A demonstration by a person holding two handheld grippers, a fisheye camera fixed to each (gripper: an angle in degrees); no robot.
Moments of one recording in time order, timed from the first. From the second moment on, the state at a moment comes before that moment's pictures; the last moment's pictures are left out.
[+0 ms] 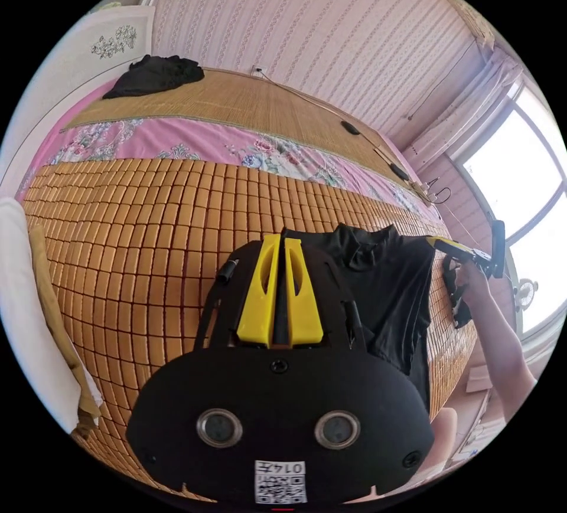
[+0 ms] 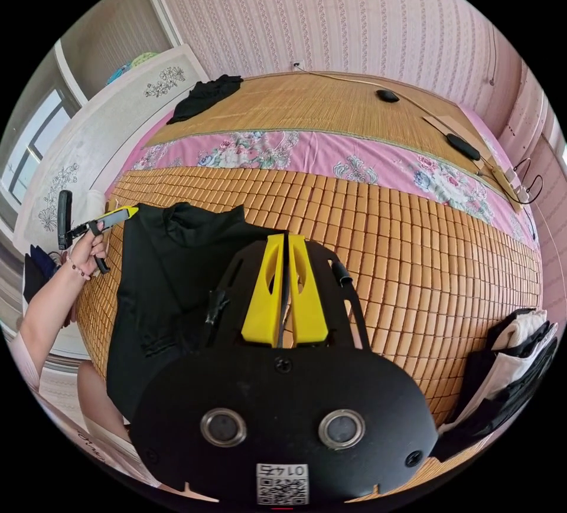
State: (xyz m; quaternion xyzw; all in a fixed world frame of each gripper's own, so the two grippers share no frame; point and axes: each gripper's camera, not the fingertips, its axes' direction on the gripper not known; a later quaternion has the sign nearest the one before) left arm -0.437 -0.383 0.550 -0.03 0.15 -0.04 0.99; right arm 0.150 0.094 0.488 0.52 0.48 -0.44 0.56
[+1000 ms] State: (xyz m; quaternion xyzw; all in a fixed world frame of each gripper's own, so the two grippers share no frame) left arm -0.411 -0.020 0.337 -0.10 0.21 0.05 0.97; right arm 0.492 0.372 0.653 0.48 0.39 -0.45 0.64
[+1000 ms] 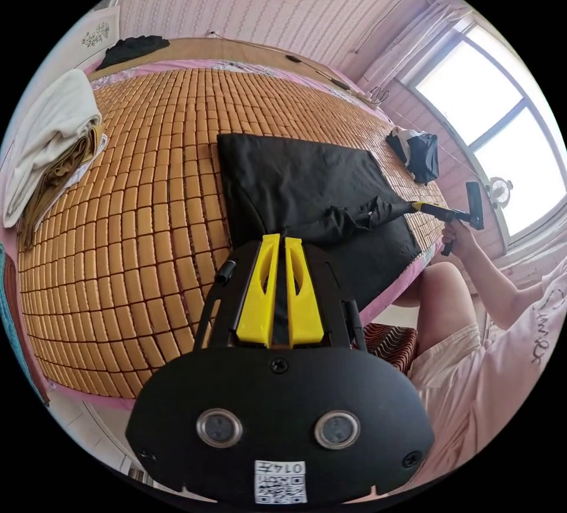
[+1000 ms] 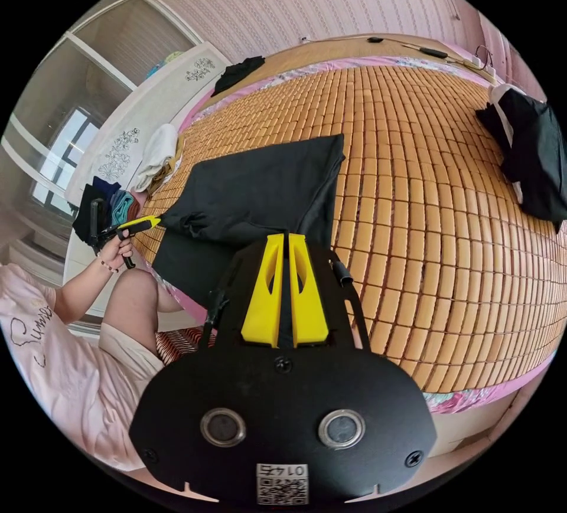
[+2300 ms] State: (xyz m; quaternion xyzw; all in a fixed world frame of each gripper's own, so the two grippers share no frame) left arm -0.321 0.061 0.316 -0.21 0.14 0.13 0.96; right arm 0.368 0.321 0.819 0.38 0.61 -0.37 0.59
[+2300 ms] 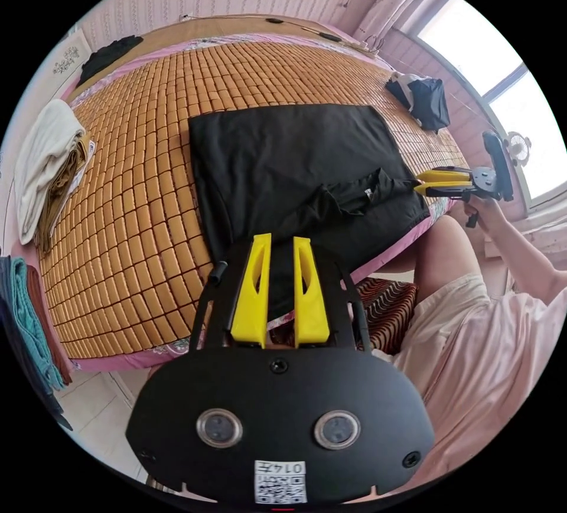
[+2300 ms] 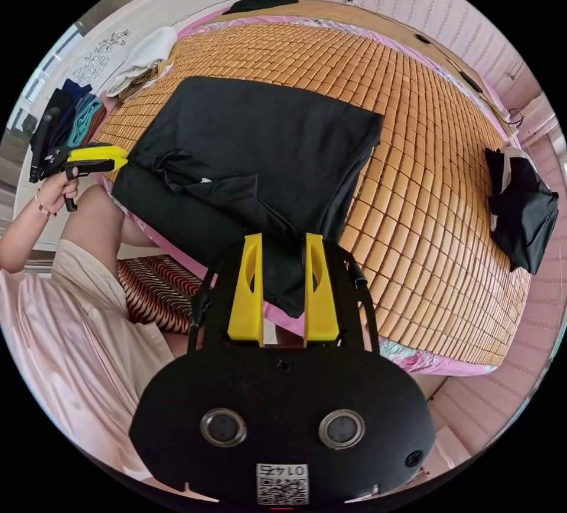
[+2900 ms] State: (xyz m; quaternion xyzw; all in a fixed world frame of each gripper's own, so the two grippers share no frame) left arm -0.309 0.053 0.317 -0.22 0.11 0.11 0.96; right arm 0.330 0.365 0.817 0.39 0.60 -0.40 0.58
